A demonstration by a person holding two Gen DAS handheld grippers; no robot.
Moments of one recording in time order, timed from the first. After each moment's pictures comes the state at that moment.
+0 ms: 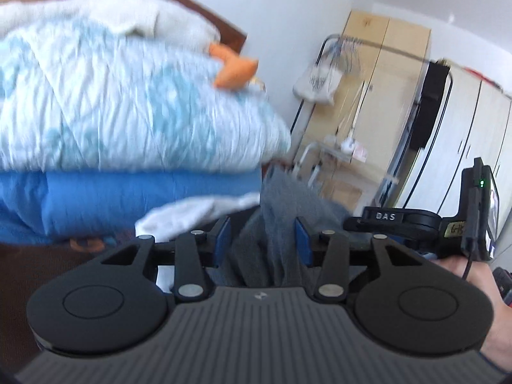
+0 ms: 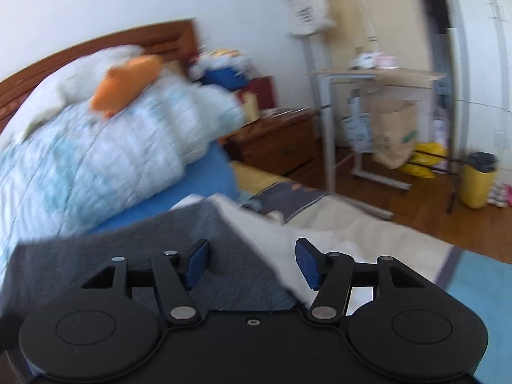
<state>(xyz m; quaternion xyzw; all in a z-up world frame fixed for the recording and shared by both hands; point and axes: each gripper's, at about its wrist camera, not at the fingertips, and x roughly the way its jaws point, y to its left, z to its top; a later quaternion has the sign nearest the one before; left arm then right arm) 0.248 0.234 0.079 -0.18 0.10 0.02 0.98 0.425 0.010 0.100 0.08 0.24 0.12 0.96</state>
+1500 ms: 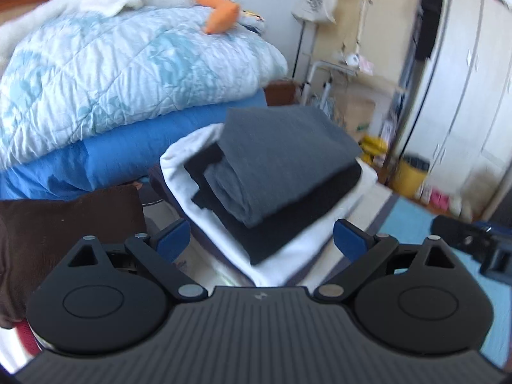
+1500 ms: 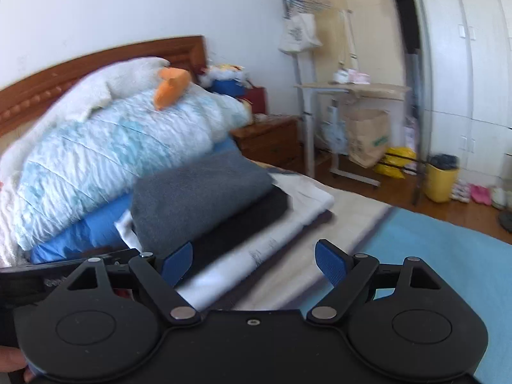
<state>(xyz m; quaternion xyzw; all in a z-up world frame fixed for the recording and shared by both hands) 0.170 0.182 0.109 -0.09 0.27 0.03 0.96 0.179 -0.019 0.130 0.04 0.25 0.09 0.96</state>
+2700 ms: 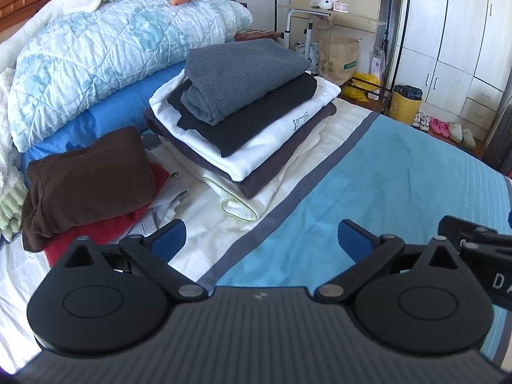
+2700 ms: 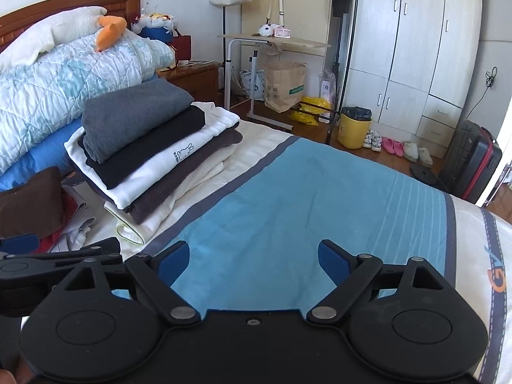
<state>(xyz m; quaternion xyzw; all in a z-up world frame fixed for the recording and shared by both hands) 0.071 0.112 0.101 -0.02 0.35 0.02 0.93 0.060 -0.038 0.120 -0.01 0.35 -0.04 0.94</state>
